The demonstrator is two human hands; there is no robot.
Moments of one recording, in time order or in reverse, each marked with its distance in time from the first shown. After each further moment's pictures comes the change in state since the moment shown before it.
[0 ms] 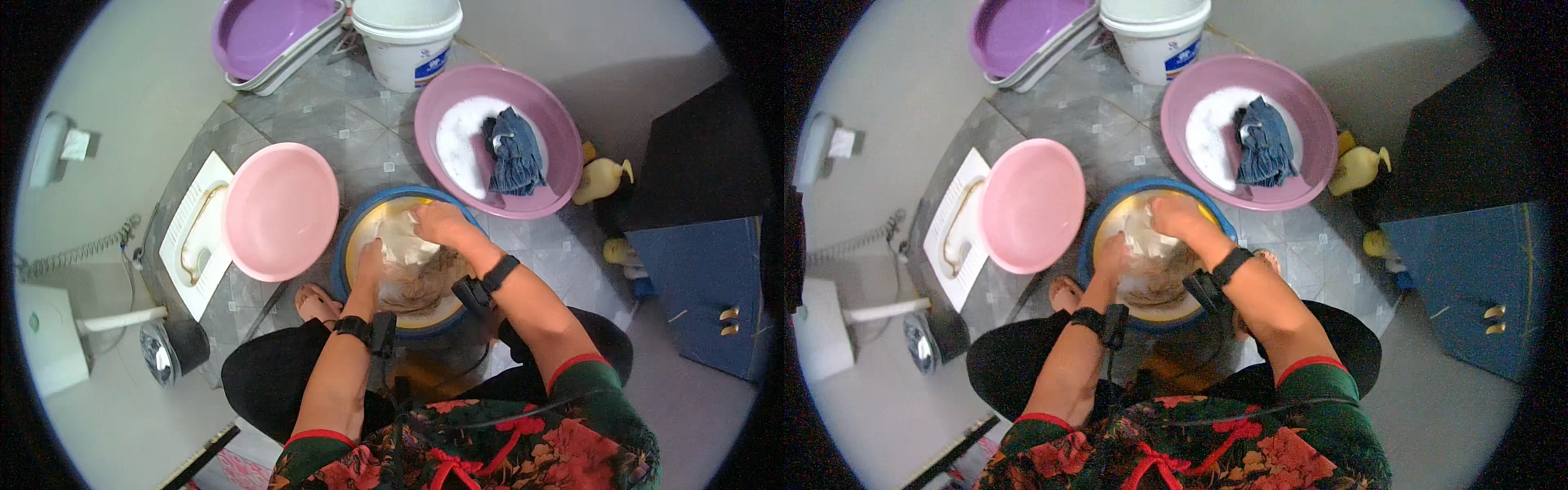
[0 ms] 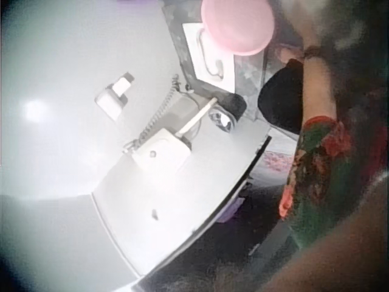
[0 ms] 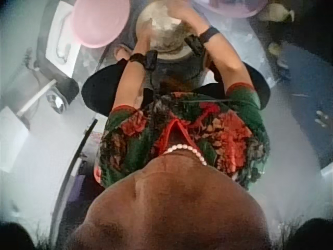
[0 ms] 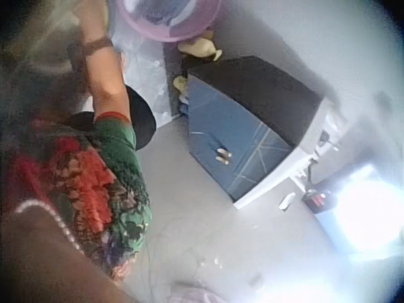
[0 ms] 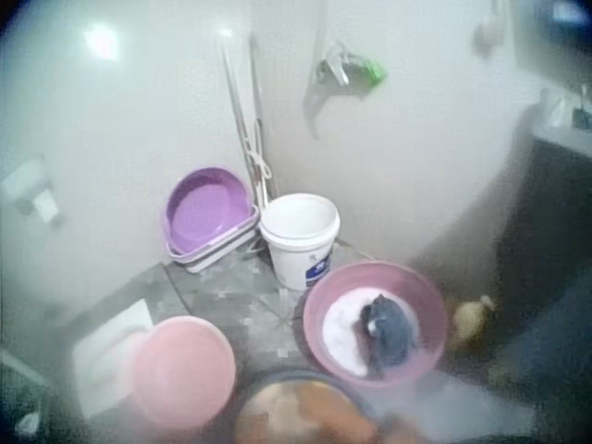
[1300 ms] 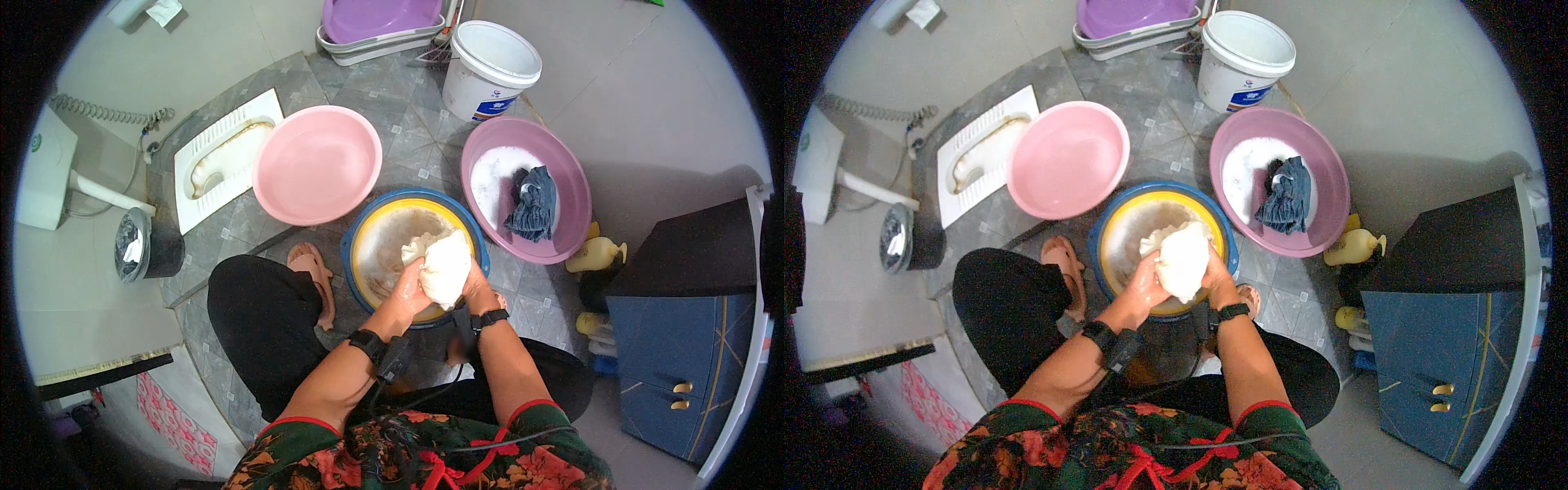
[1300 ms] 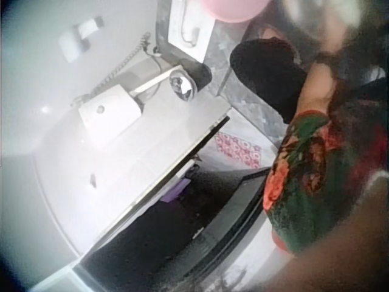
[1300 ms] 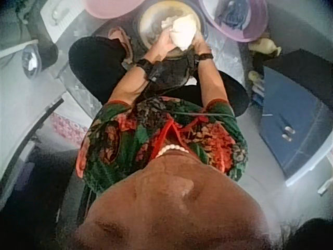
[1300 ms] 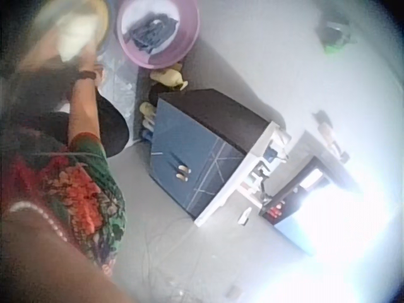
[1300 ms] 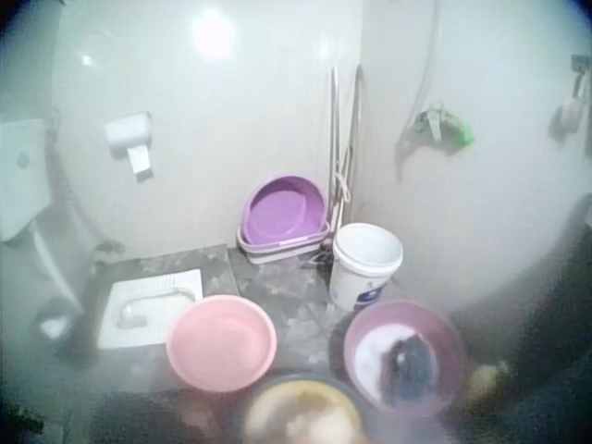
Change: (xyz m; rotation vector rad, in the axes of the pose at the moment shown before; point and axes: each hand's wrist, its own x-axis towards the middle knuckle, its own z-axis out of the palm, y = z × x) left_hand -0.126 -0.030 0.067 -1.293 -0.723 0.118; right_hand -0.044 0.053 0.113 2.128 -0.385 0.143
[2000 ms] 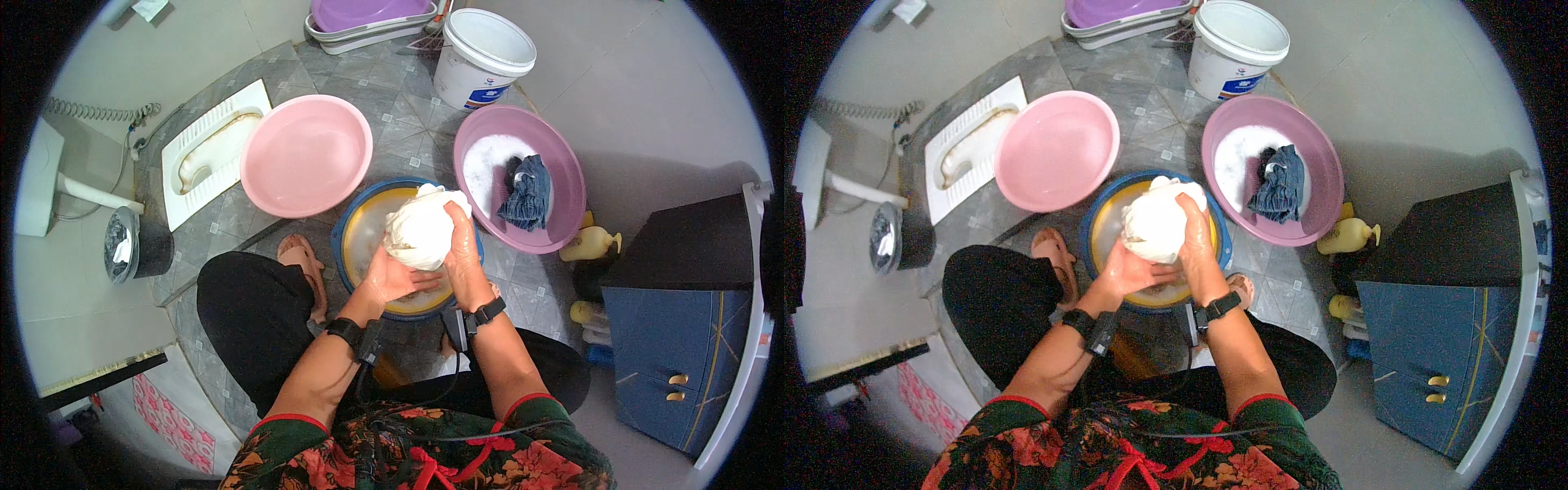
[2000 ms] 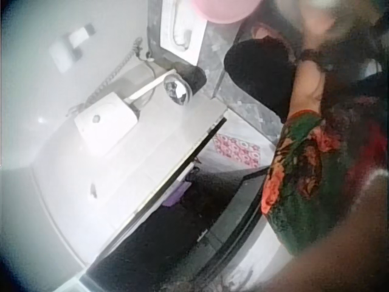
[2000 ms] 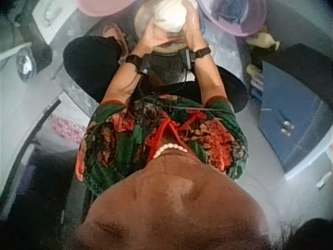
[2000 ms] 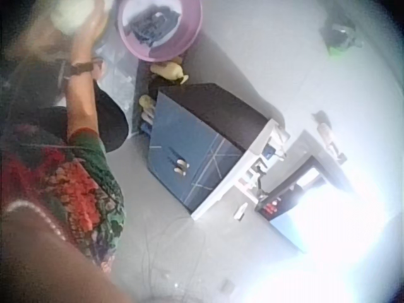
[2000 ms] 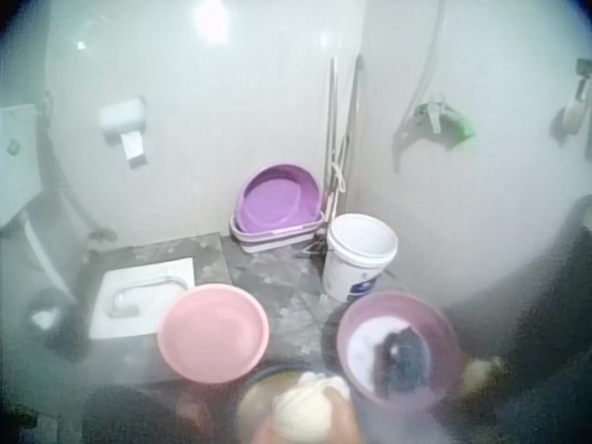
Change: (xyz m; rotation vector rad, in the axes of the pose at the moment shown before) left_hand -0.015 0.051 0.002 0.019 -0.115 -0.246; right_hand -0.012 -0.018 0.132 -0.078 0.192 -0.453
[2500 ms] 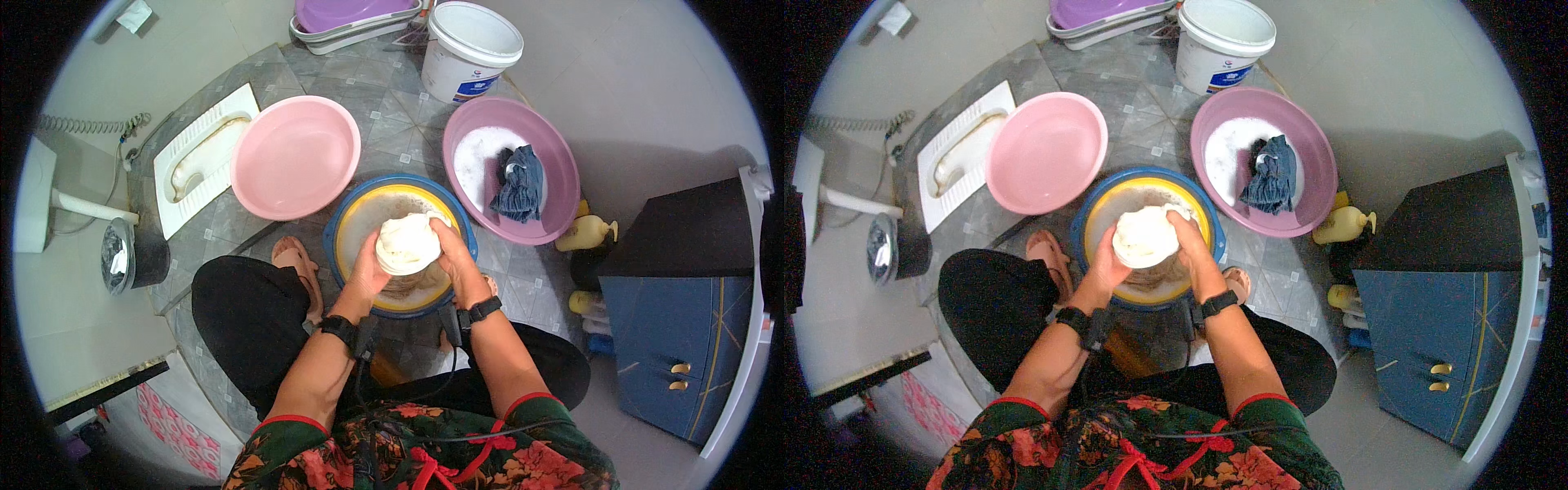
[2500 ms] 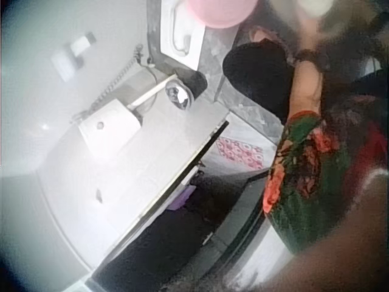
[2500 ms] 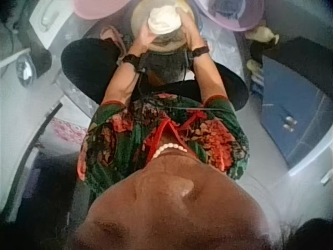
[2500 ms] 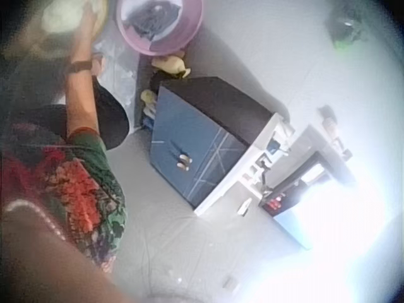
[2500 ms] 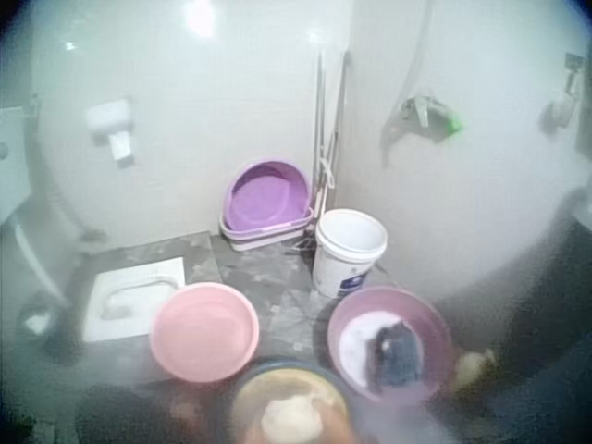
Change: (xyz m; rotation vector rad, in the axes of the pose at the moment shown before) left_hand 0.008 0.005 -0.025 0.133 0.189 0.272; right_hand 0.024 0.027 -0.079 -0.363 0.090 0.162
